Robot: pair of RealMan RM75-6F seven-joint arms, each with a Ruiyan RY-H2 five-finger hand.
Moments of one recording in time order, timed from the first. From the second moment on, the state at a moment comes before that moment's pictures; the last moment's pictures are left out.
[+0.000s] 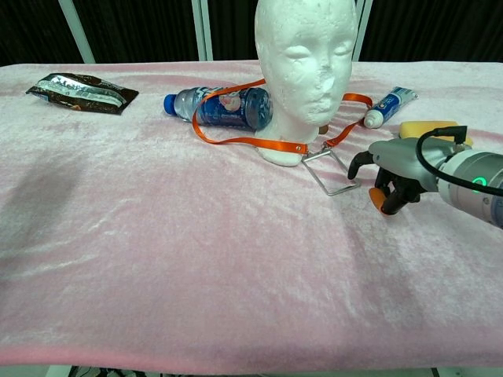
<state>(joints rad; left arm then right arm) -0.21 -1.19 0.00 -1.68 1.36 1.46 0.18 0.76 -1.61 0.17 -1.74 -0.57 1.19 -0.87</state>
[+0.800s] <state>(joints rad) -0.18 -1.20 -0.03 -1.68 1.38 1.46 0.19 0.77 -1.62 0.12 -1.76 -0.56 1.21 -0.88</state>
